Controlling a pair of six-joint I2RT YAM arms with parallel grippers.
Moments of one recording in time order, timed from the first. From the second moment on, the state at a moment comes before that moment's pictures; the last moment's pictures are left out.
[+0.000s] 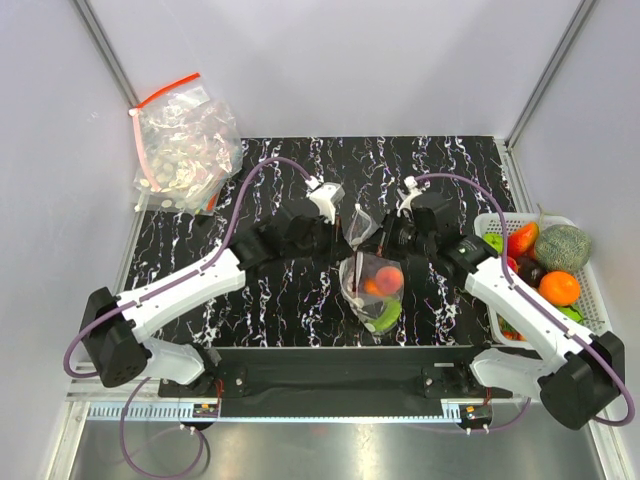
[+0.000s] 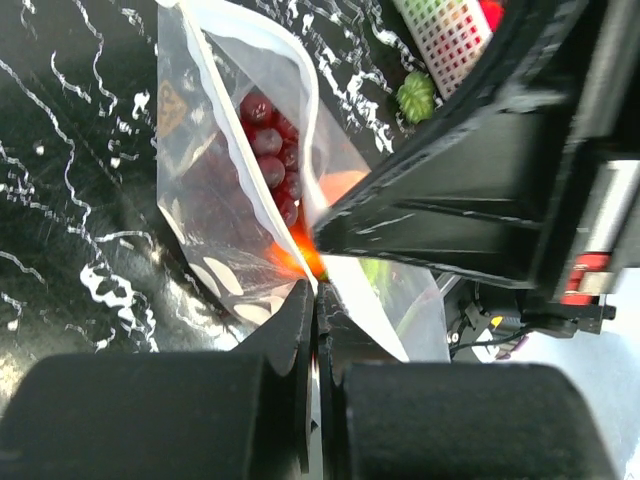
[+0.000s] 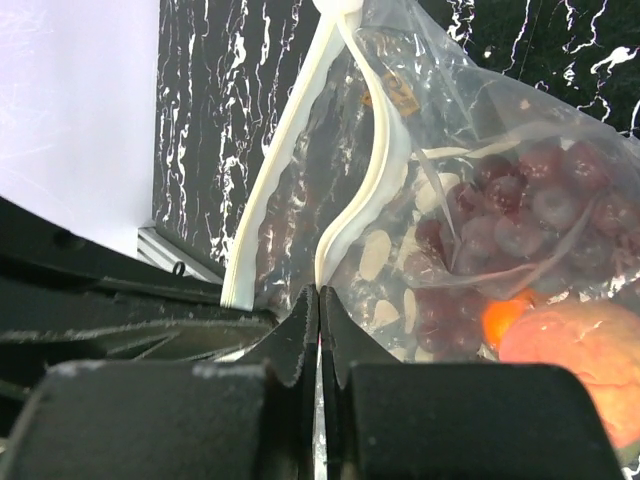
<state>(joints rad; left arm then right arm) -0.89 1.35 1.15 -0.34 0.11 -0.56 0.56 1.13 0.94 -0.38 -0.28 0.77</state>
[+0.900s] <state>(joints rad) -0.82 1.34 1.04 -0.27 0.11 -0.62 0.56 1.01 0.93 -0.35 -0.27 0.75</state>
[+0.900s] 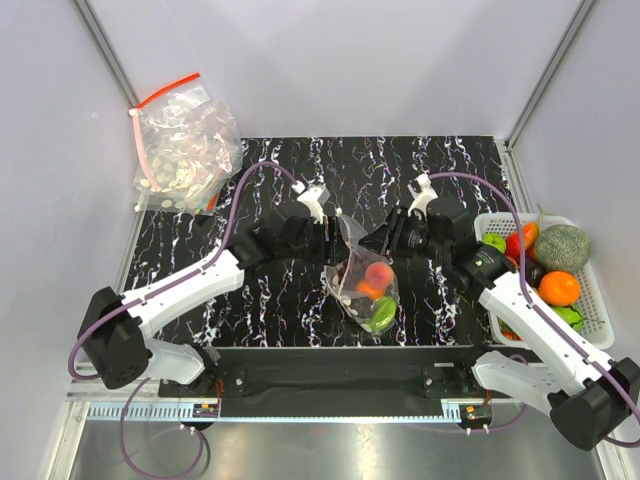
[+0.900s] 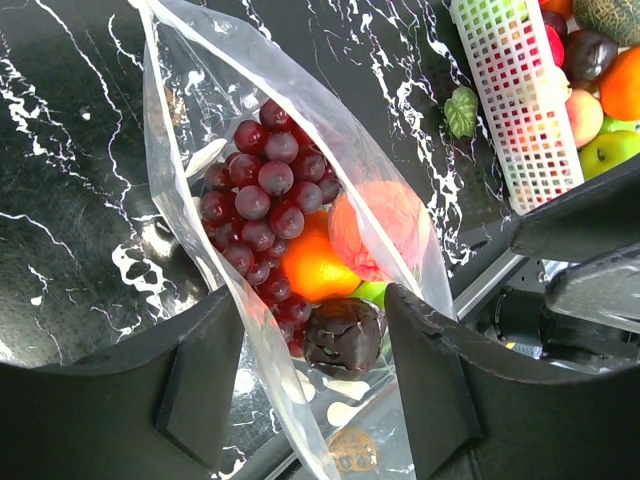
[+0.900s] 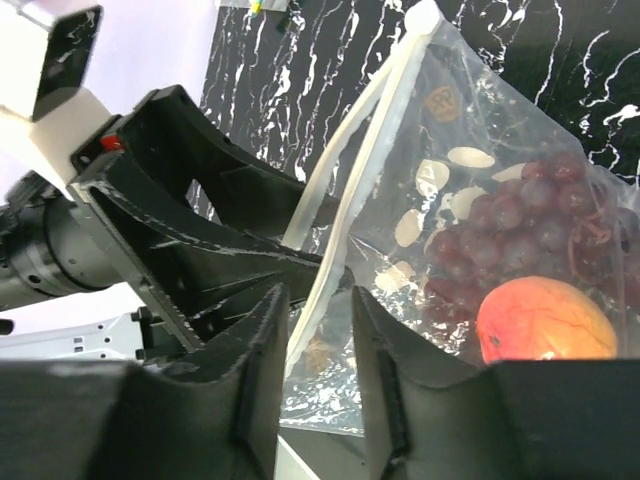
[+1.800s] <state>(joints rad) -0.76 1.29 0.93 -0.16 0.09 -0.75 0.56 1.18 0.84 -0.28 -0.26 0.73</state>
